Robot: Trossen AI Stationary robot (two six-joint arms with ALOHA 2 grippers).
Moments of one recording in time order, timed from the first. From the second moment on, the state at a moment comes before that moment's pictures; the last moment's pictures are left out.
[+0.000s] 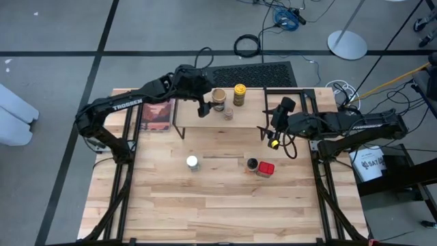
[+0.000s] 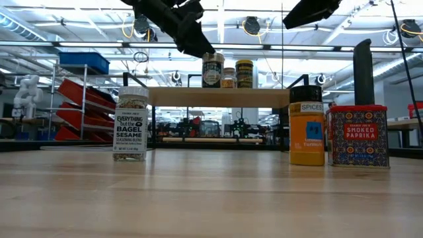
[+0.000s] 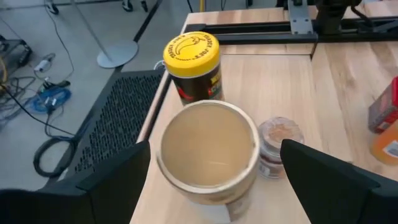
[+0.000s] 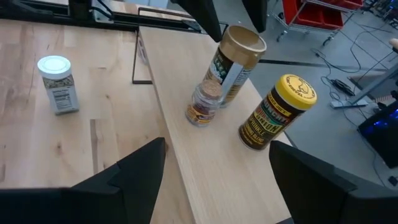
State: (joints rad) left arm 0.49 1.52 1.35 -0.36 0.19 0.31; right arm 0.08 0.98 0.99 -0.55 0.54 -0.03
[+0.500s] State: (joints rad) left arm 0.54 1.55 1.35 -0.35 0.26 0.30; right arm 0.08 0.98 0.99 -0.55 0.54 -0.03
